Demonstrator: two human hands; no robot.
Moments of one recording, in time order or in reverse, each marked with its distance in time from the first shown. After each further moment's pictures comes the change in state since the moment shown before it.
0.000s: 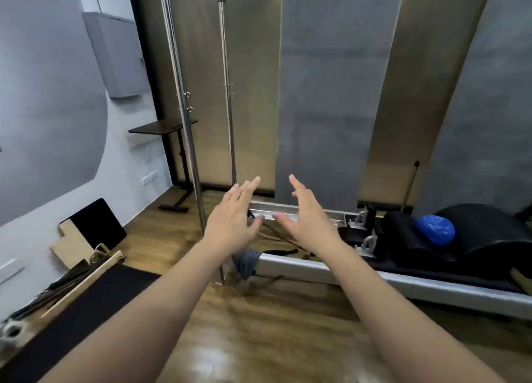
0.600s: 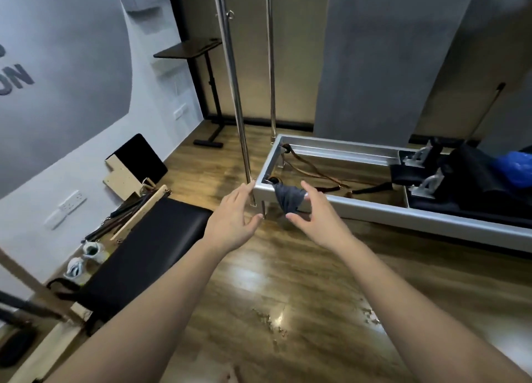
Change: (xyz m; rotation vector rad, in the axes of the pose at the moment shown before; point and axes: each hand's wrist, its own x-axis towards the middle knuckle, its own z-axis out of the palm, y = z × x) left_hand -0.104 -0.204 0.039 -0.091 -0.258 -0.239; right_hand -0.004 -0.001 0.214 0.112 -0.301 0.209
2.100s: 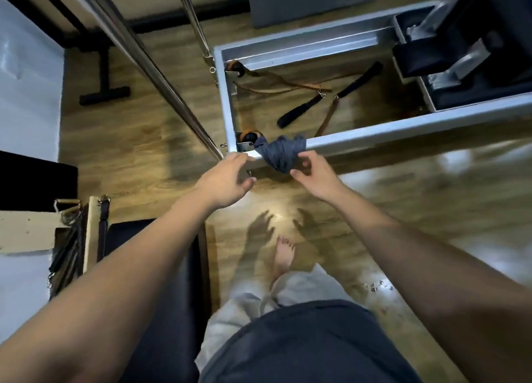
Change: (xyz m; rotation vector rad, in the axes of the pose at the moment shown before) left_hand 0.474 -0.260 0.148 0.016 -0.780 0.253; right_hand 0.440 0.113 0.156 0.210 0.080 0.637
